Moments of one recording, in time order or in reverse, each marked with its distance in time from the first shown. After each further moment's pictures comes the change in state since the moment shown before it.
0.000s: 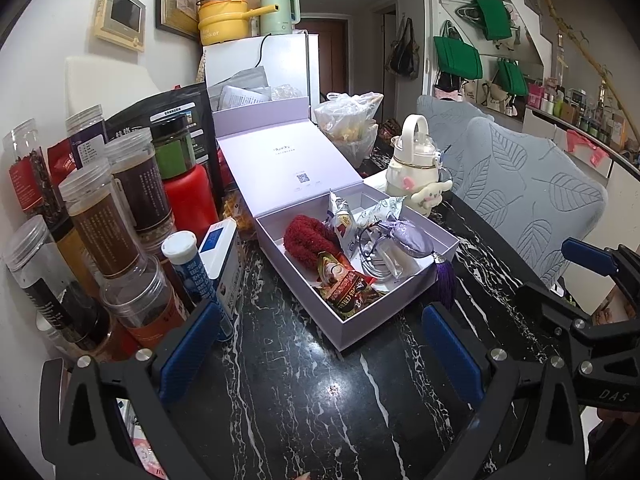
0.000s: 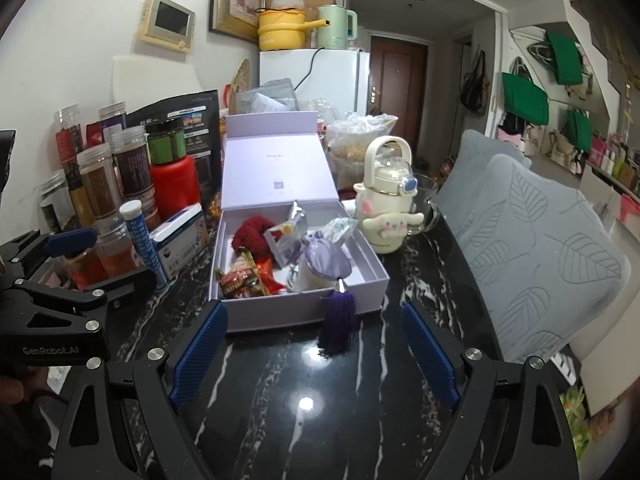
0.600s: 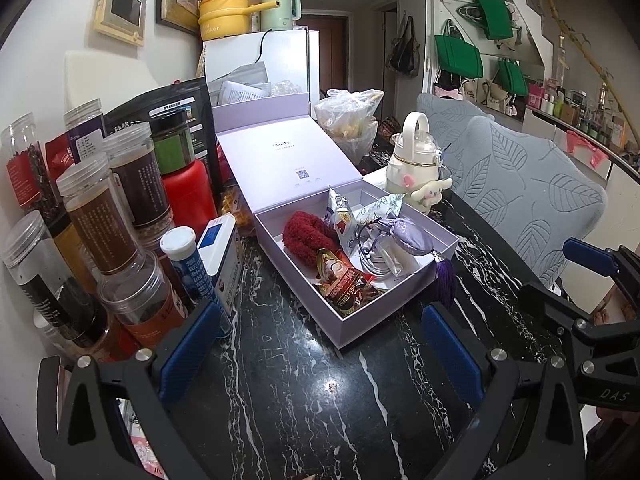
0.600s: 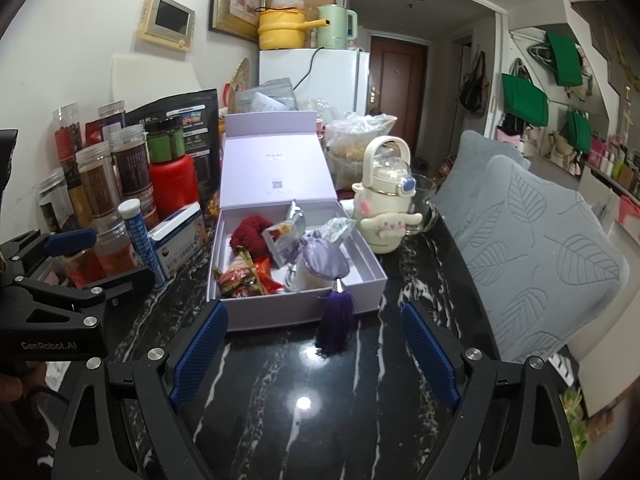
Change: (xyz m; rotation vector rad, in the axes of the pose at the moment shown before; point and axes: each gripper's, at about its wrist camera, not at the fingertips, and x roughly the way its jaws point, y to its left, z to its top) left arm 0.003 0.002 0.000 -0.008 0.012 -0.007; right arm 0.001 -0.001 0.000 -0.001 0.004 -0.005
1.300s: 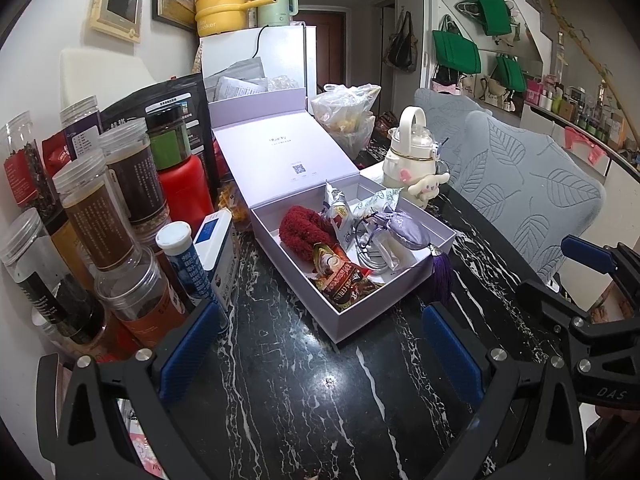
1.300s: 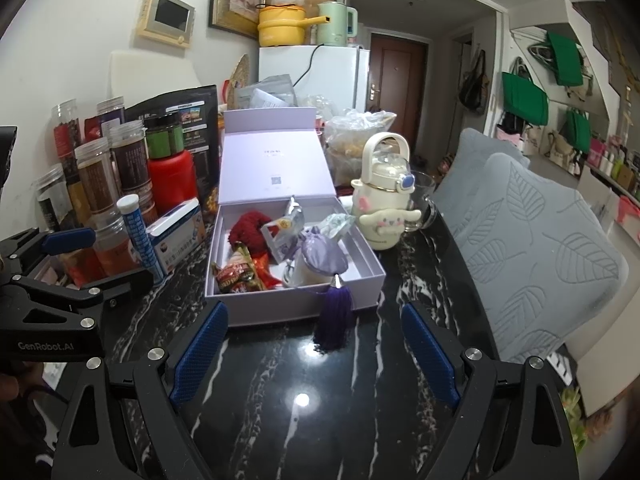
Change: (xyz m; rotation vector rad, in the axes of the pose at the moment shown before) left arm 0.000 -0.003 -0.002 0.003 0.019 -0.009; right arm 0.001 -0.001 -0.003 -0.002 0.008 -0.003
